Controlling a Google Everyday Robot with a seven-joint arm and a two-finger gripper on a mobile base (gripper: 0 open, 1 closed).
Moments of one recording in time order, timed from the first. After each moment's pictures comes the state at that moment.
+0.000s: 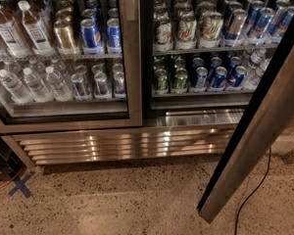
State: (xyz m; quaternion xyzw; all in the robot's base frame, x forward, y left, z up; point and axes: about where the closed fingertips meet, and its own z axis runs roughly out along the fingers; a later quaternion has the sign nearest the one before) arm 0.378 -0.280 1.335 -0.58 0.62 -0.24 0.47
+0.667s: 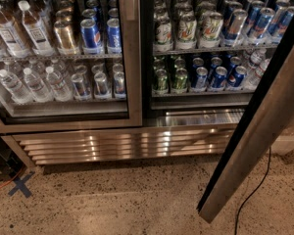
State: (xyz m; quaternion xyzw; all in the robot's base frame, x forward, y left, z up) arm 0.377 -0.280 1.335 -0.58 0.62 -0.24 0.47
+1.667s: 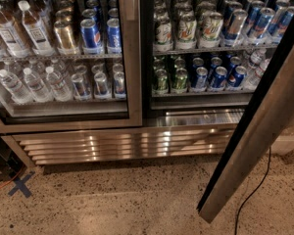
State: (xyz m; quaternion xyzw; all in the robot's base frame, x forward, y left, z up) arm 0.377 -0.280 1.335 -0.58 0.62 -0.24 0.47
